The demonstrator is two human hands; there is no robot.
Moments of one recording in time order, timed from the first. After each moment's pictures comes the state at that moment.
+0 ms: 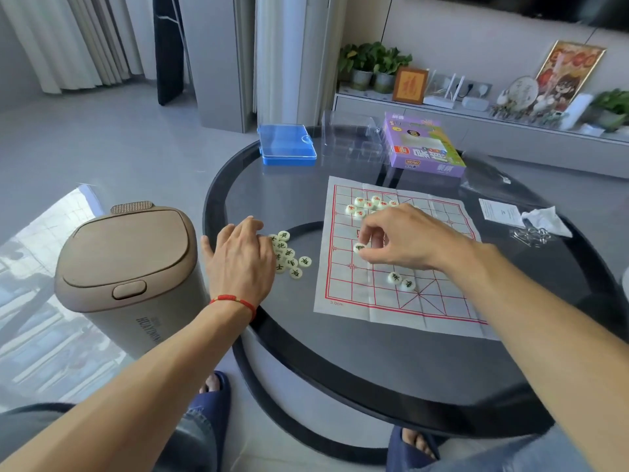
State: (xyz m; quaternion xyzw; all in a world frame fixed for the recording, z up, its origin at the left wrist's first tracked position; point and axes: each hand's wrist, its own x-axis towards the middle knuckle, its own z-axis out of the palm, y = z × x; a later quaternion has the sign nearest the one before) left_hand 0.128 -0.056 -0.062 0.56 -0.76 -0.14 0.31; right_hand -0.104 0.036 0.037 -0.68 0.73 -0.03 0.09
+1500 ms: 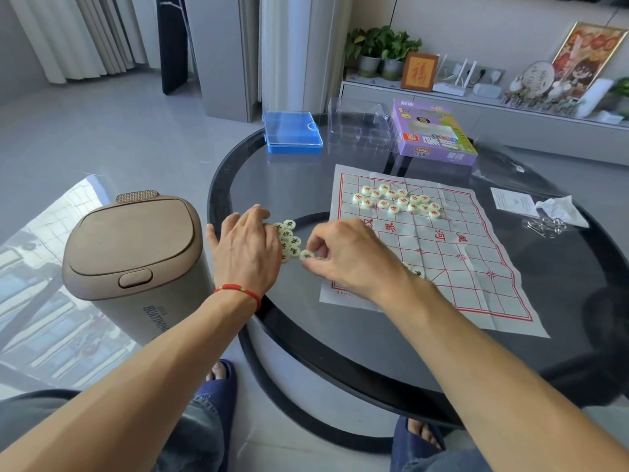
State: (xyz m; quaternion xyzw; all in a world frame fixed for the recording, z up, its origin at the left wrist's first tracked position) left_hand 0.128 -0.056 -0.064 0.55 -0.76 -0.13 0.30; right_hand -0.018 0.031 -0.002 -0.69 0.69 -0.18 0.08
